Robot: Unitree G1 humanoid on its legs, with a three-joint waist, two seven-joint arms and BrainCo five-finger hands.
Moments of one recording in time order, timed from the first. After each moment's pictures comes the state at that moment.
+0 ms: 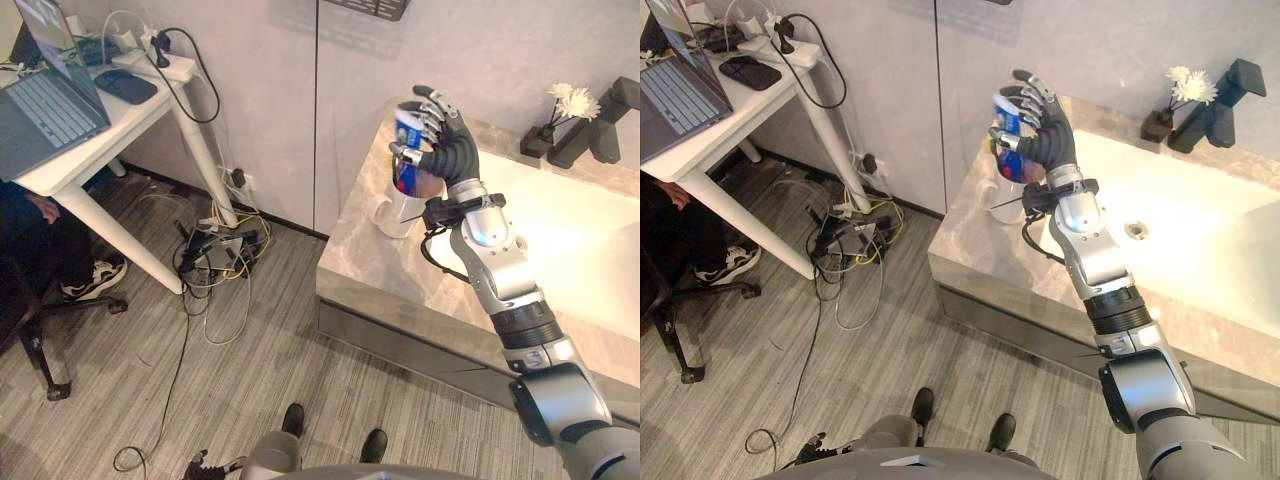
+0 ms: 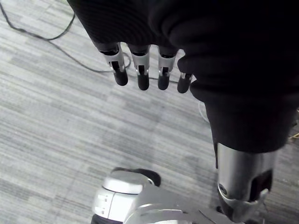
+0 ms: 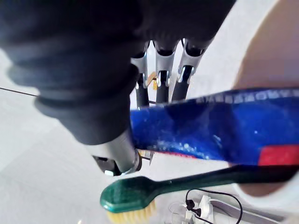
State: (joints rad) left arm 0.32 0.08 0.26 0.78 0.26 0.01 0.14; right arm -0.66 -0.41 0.19 0.13 0.29 -0.05 -0.12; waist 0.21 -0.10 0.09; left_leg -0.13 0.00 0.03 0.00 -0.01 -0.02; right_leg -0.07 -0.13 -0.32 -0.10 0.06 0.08
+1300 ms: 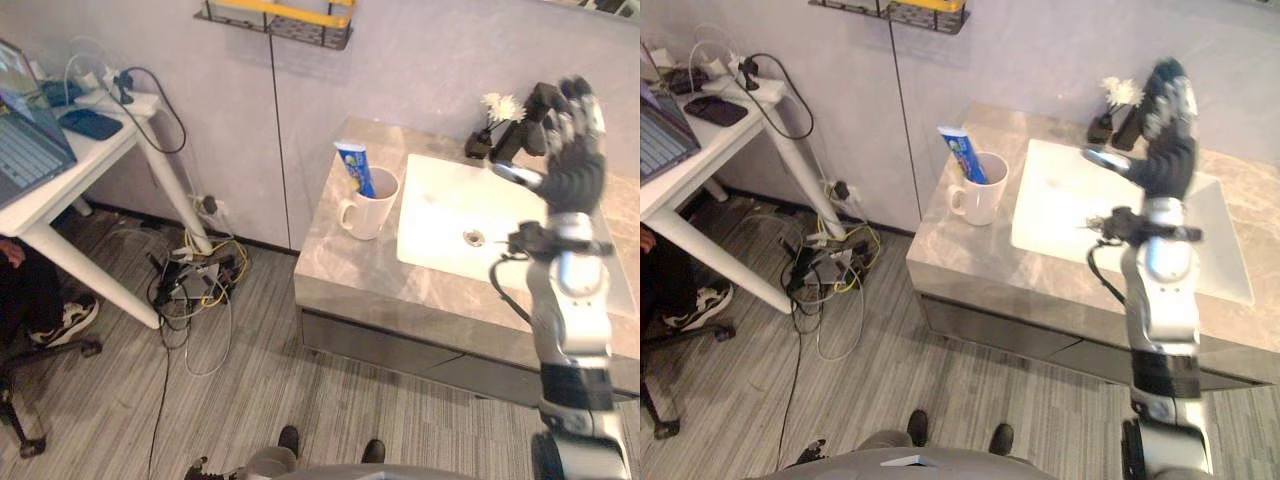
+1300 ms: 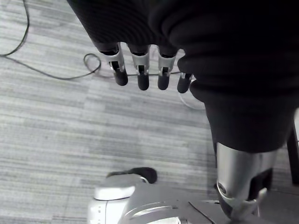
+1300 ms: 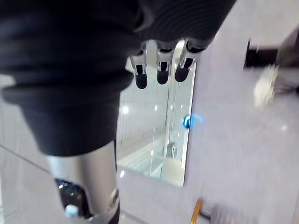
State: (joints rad) left arm 0.32 0.10 0.24 0.83 0.35 0.03 0.12; right arm -0.21 -0.41 -0.29 -0.21 0.30 -0.11 -0.13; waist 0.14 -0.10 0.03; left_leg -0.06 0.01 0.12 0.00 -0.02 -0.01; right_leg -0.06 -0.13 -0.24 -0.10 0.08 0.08
